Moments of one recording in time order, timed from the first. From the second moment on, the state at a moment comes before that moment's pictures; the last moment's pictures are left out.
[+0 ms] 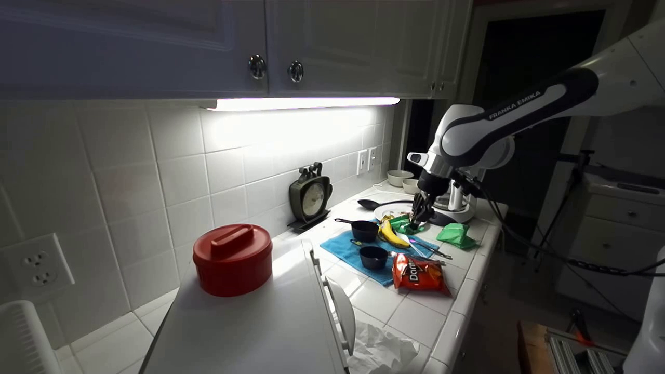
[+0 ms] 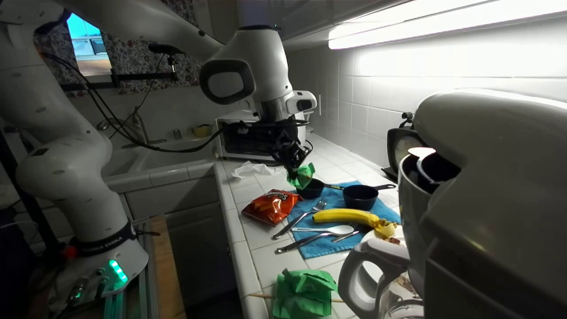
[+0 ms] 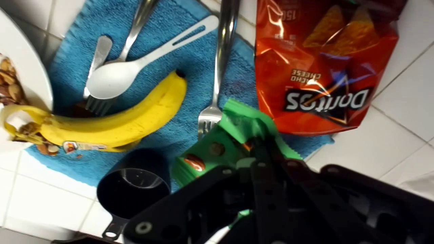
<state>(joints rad) -0.20 -0.20 -0.27 -2.42 0.15 2.41 -0.93</state>
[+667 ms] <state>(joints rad) -0.07 -0.19 -0.22 -2.40 0.16 2.31 -1.12</state>
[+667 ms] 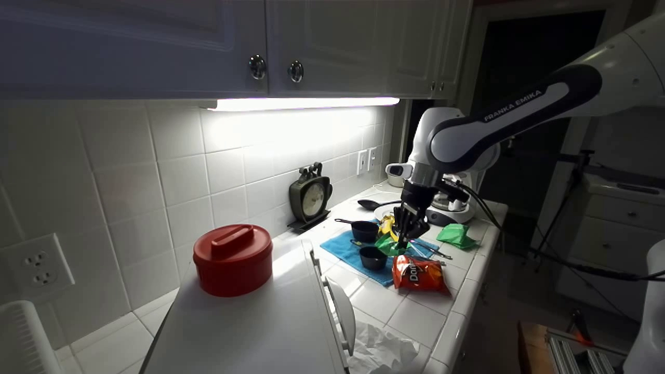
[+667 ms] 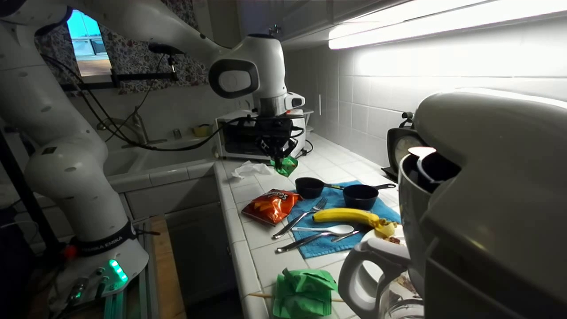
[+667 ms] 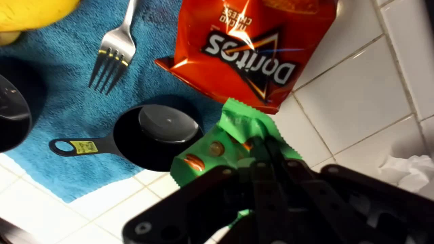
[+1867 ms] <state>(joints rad) -0.05 -0.09 -0.16 -2.34 0.12 2.30 -1.21</state>
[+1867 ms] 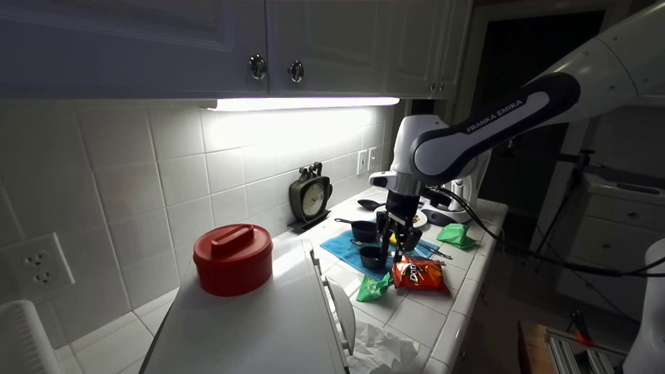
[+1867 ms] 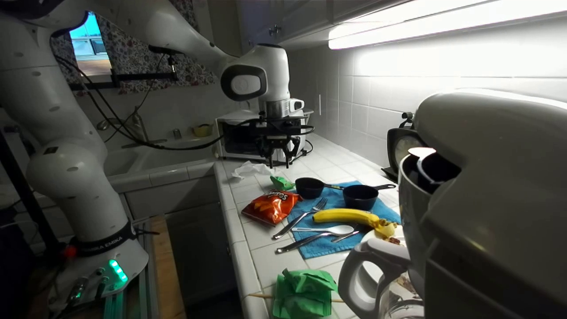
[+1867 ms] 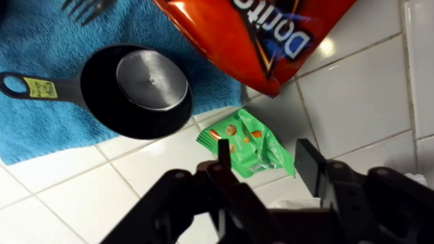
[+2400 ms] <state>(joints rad) -0.15 -0.10 -0.17 -2.36 -0.19 2.28 -0.74</state>
